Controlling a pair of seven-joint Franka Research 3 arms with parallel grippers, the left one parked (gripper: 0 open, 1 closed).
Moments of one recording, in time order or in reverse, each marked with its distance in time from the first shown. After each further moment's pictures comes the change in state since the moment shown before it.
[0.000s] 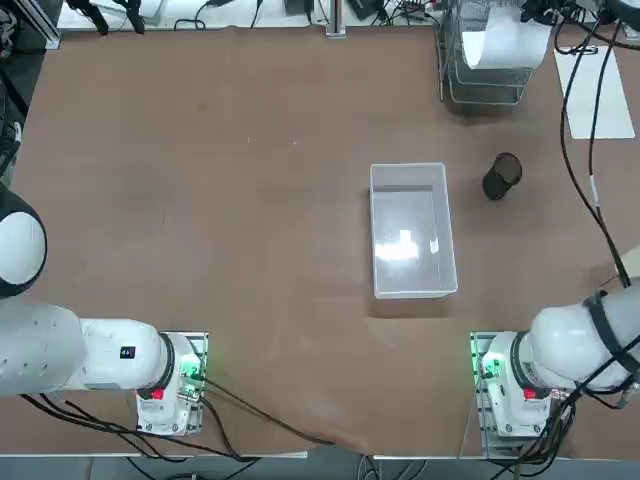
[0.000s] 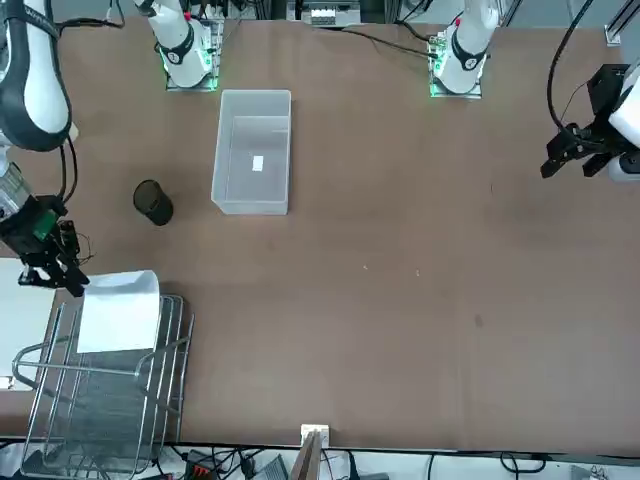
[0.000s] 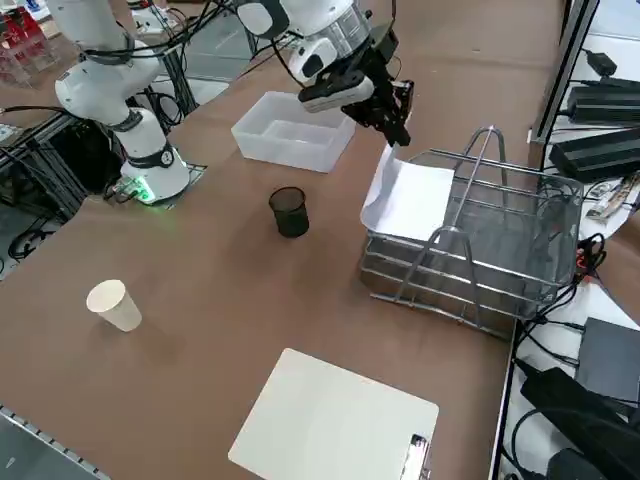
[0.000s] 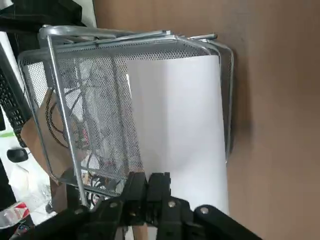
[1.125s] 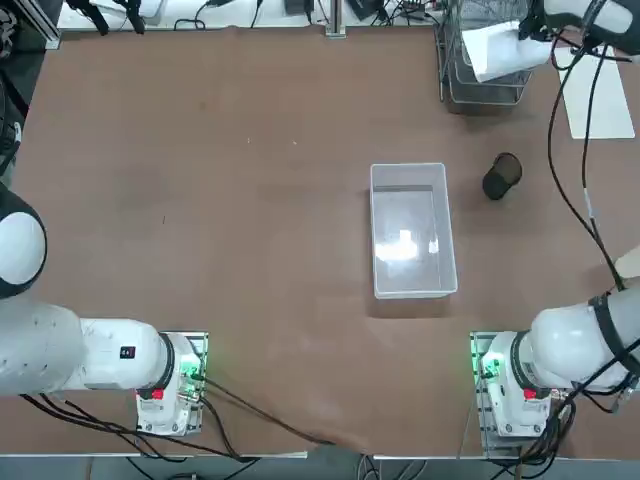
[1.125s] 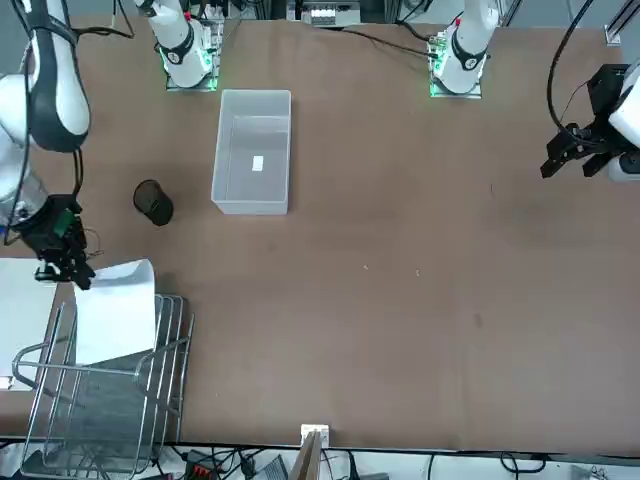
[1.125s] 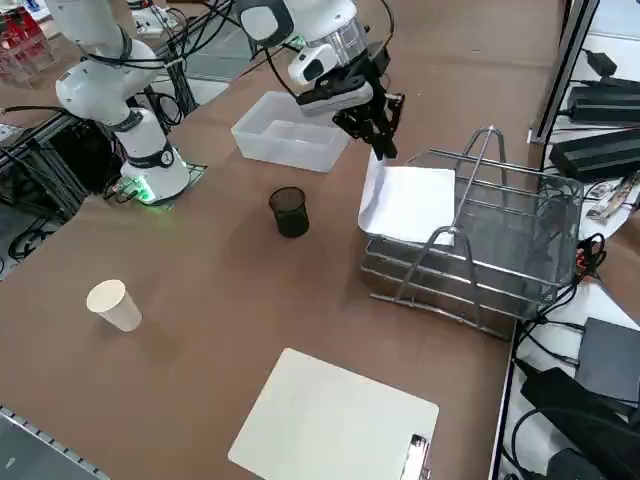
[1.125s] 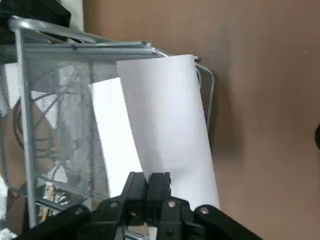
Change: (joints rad) arm 0.020 -0.012 0.006 -0.076 -0.180 0.009 0.023
